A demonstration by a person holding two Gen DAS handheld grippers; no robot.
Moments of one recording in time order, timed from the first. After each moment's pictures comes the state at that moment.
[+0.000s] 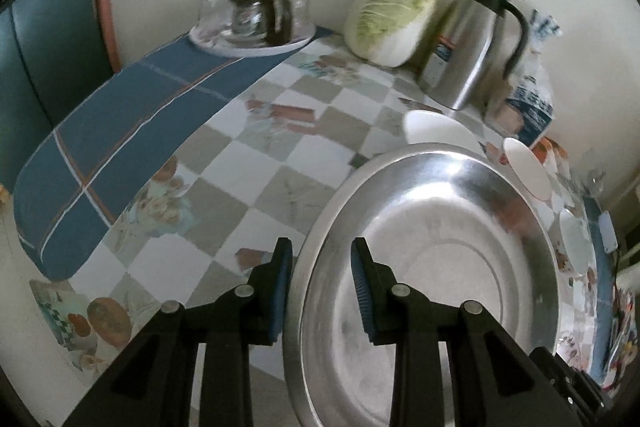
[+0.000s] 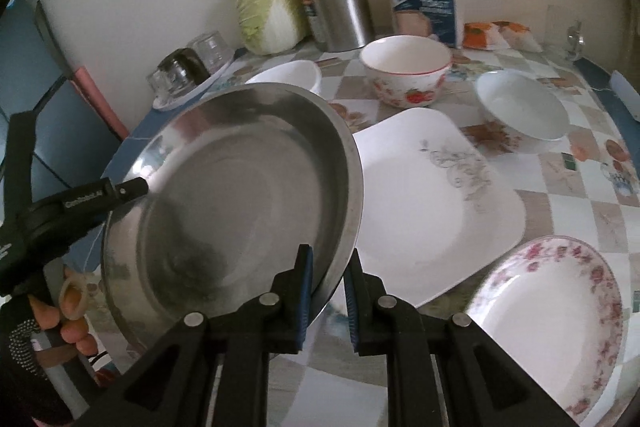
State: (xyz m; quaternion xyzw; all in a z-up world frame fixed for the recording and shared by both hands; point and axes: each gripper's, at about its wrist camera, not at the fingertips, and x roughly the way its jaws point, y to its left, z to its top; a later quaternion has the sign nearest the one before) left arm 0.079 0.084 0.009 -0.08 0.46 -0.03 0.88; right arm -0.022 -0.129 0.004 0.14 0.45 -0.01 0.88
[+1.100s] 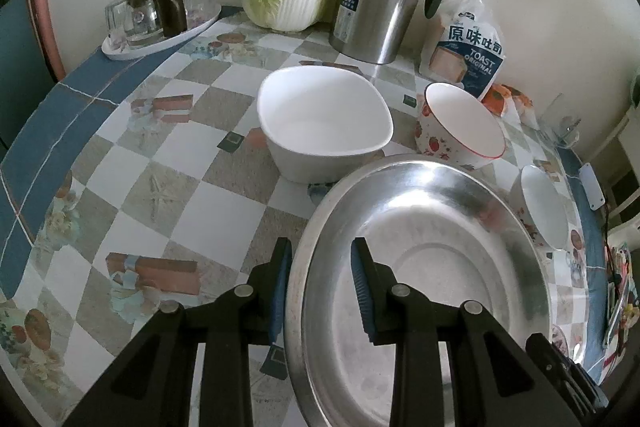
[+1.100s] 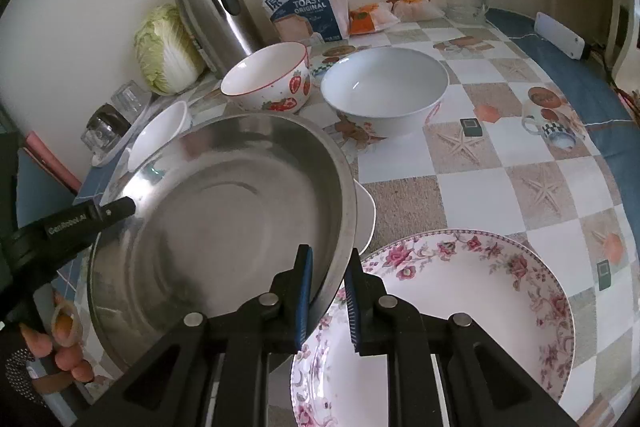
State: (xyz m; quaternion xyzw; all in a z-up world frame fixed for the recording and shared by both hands) left arm 0.097 -0.026 -0.012 -0.04 0.49 -0.10 0.86; right arm -0.039 -0.229 -0.016 0.20 0.44 -0.11 0.87
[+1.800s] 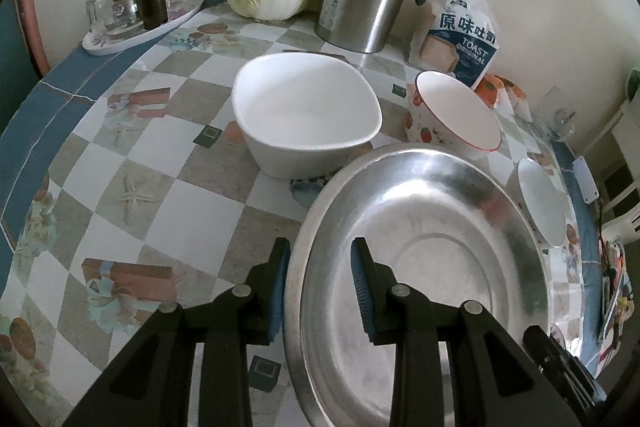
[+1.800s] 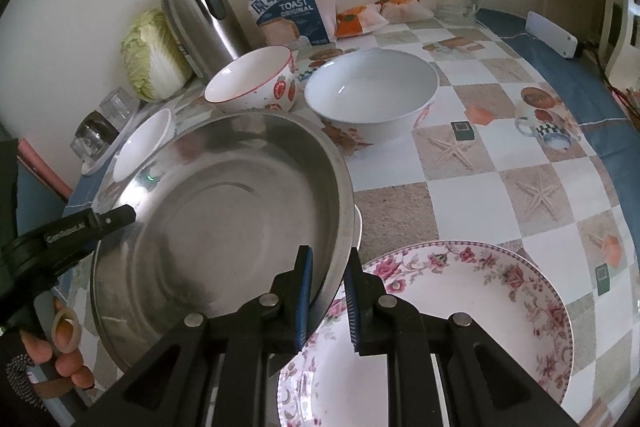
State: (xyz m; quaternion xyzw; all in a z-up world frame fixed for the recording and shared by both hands) left arm 0.107 -0.037 -0.025 -0.04 0.51 -0.13 0.85; right arm -0.034 -0.236 -0.023 0.20 0.44 -0.13 0.87
